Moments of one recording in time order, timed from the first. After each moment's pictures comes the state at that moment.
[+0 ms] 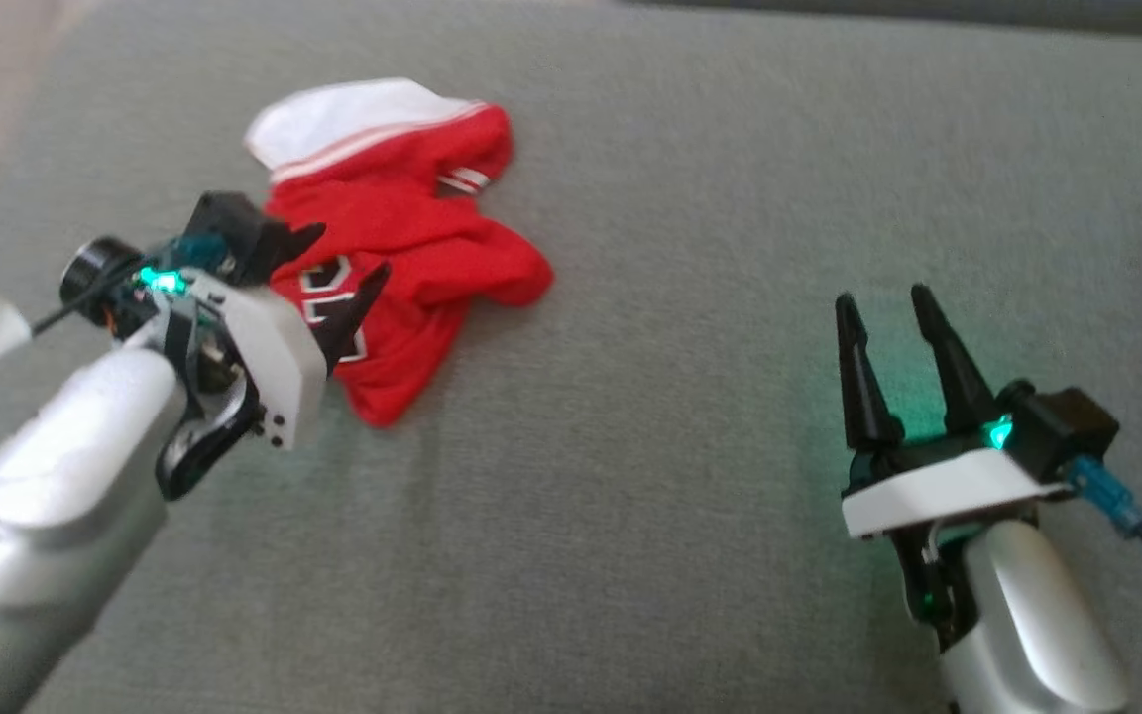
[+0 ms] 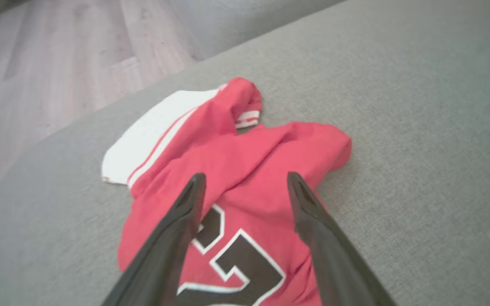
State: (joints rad) left arm -0.77 0.53 -0.88 0.42 -0.68 -0.13 0.27; right arm -0.22 -0.05 0.15 0.31 0.25 0.14 -0.25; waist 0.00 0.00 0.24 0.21
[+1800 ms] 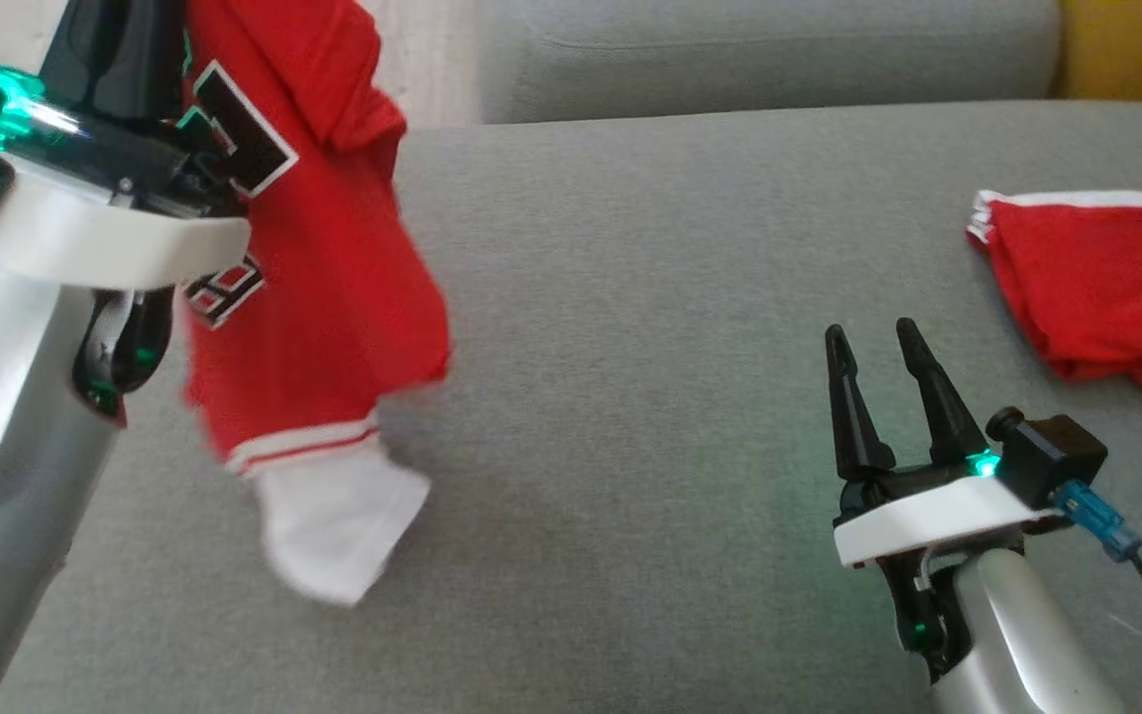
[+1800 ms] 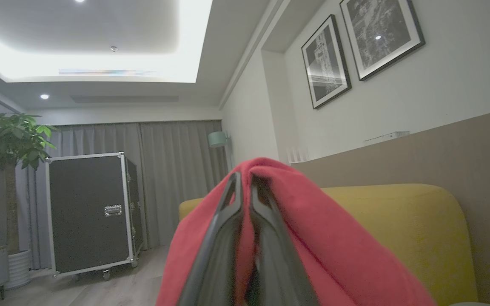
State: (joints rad) left arm -0.79 0.51 -0.54 0.13 -0.63 0.02 -0.26; right arm -0.19 -0.05 0.18 0.33 0.32 0.14 -0.25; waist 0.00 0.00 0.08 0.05
